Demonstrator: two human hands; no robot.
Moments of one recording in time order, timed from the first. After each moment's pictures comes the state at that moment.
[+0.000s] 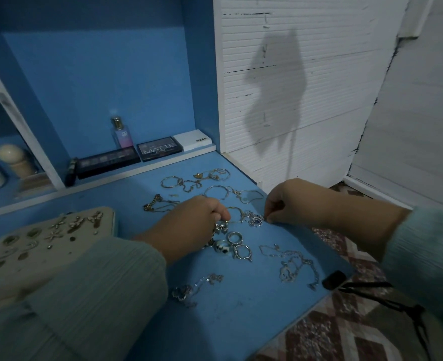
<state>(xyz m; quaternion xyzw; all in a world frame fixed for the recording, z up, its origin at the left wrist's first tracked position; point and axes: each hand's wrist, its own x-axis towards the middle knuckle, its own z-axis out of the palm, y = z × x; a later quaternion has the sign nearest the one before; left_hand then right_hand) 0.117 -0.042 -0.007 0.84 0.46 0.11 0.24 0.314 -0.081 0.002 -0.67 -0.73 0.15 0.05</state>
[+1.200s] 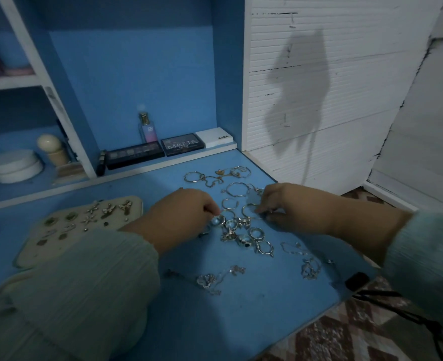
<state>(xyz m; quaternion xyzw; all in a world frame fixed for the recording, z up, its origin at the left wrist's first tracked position) 0.077 -0.041 0.011 0.84 0.52 0.03 0.16 0.288 -0.072 -0.006 -0.54 -0.83 0.09 0.08</state>
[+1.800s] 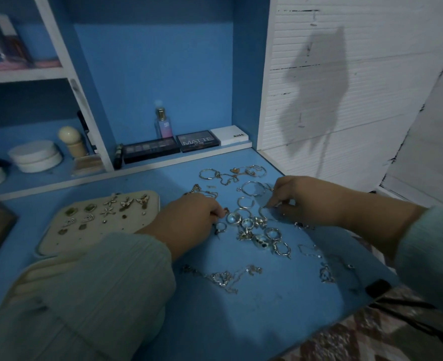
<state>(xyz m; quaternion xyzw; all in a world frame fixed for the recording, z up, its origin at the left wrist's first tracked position) 0.058 -0.034 -0.012 0.84 0.53 0.02 0.14 0.281 -0.058 -0.001 -0.54 -0.83 0.08 0.07</state>
